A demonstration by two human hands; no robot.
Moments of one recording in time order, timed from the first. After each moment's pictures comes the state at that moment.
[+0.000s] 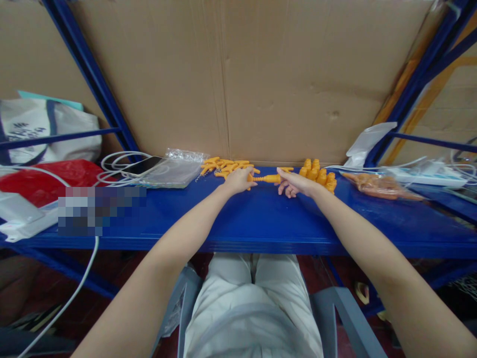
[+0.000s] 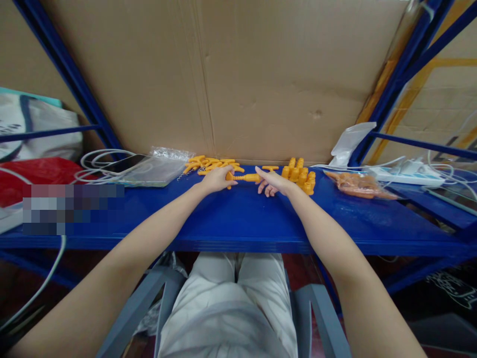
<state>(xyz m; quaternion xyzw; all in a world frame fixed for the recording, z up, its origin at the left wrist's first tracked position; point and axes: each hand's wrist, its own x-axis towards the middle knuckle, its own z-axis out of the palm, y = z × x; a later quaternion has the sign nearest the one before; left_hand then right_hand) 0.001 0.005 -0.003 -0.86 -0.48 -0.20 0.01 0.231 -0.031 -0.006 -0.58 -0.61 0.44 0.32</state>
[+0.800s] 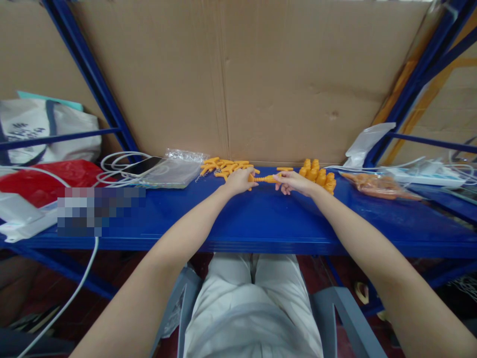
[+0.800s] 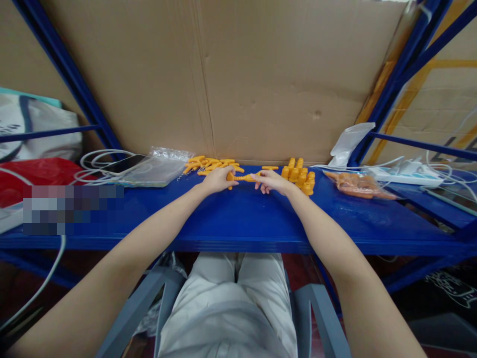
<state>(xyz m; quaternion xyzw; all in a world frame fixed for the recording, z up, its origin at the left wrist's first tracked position) 0.004 0.004 -0.005 -0.86 -0.47 -0.22 -0.01 0.224 -0.038 -0.002 -0.51 -0.66 0.41 0.35</state>
